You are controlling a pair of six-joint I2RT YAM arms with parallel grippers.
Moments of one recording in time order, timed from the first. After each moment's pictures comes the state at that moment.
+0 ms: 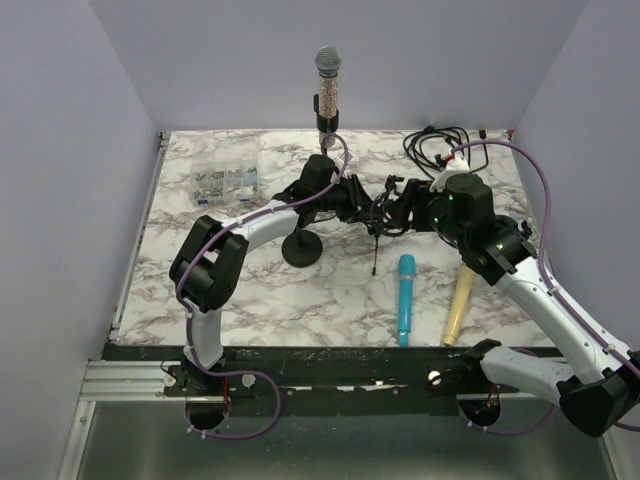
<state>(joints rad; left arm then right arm) -0.61 1.92 1.34 0.16 0.60 -0.96 0.53 1.06 1.06 -0.41 0.12 0.39</state>
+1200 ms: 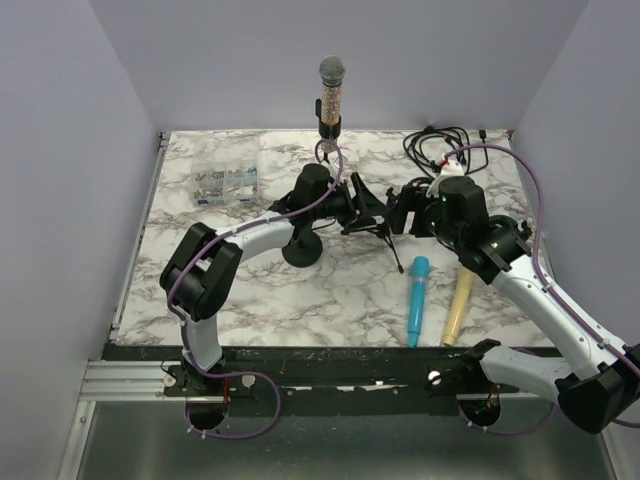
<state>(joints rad) -0.62 1.86 1.21 0.34 0.57 -1.15 0.53 1.08 1.04 -0.45 0.12 0.39</state>
